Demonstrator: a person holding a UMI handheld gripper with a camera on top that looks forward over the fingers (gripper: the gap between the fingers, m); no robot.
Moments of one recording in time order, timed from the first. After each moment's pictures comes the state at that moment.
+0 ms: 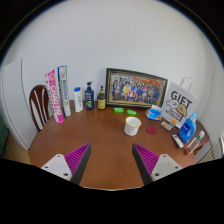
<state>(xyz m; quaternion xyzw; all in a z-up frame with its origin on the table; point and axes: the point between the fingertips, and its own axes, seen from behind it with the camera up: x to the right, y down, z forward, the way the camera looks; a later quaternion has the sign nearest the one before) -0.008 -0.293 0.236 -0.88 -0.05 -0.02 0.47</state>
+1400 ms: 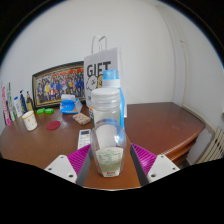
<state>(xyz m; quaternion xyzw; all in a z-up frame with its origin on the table) 0.583 -0.184 0.060 -0.84 0.05 -0.02 0.53</state>
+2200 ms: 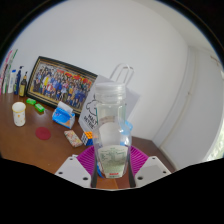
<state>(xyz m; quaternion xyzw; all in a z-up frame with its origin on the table) 0.551 -0.131 0.195 -0.79 -0.06 -0.24 0.56</state>
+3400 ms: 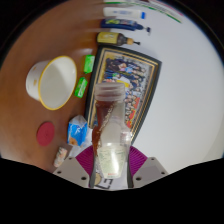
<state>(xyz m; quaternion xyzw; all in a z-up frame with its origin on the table) 0.255 0.050 0.216 -0.53 -0.53 -0.59 0.31</state>
